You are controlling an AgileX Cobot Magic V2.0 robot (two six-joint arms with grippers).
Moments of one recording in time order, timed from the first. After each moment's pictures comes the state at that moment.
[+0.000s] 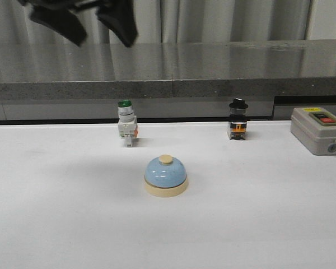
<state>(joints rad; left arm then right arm) -0.48 1.57 -1.32 0.01 0.59 -0.05 0.07 -0.02 0.03 -0.09 0.17 0.02</state>
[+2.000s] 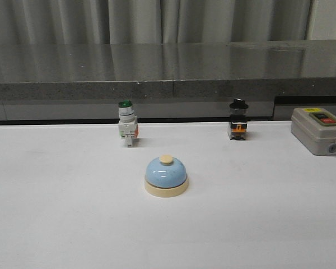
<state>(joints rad) -0.08 0.31 -0.35 0.11 0.32 -0.06 0.07 -0.02 0.03 -0.09 0.17 0.02</state>
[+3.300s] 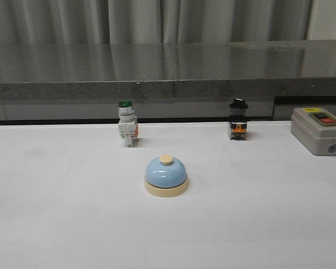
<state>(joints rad) 0.04 0.00 0.00 0.12 0.08 -0.06 0.07 -0.02 0.03 -0.09 0.17 0.02</state>
